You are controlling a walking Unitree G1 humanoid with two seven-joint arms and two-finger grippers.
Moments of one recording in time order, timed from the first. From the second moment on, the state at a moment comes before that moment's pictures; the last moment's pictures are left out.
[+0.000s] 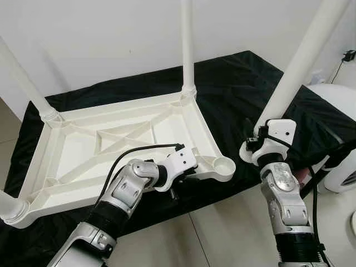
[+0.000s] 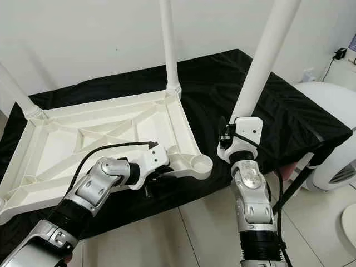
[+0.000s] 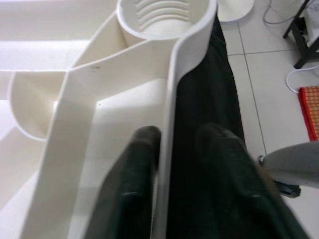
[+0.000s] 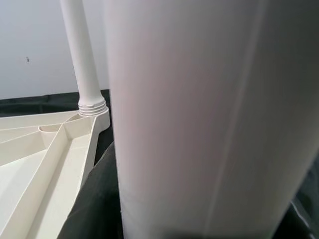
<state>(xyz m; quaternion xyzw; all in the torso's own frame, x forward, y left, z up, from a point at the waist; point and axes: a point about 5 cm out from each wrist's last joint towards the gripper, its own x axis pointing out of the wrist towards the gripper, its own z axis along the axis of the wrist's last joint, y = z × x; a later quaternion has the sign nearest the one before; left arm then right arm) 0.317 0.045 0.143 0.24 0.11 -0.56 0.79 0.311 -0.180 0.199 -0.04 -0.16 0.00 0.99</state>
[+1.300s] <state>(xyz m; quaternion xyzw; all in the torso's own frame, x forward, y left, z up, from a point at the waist) 0.320 0.030 0.143 0.25 0.09 -0.54 0.80 0.311 -0.181 0.199 -0.04 -0.16 0.00 0.99</state>
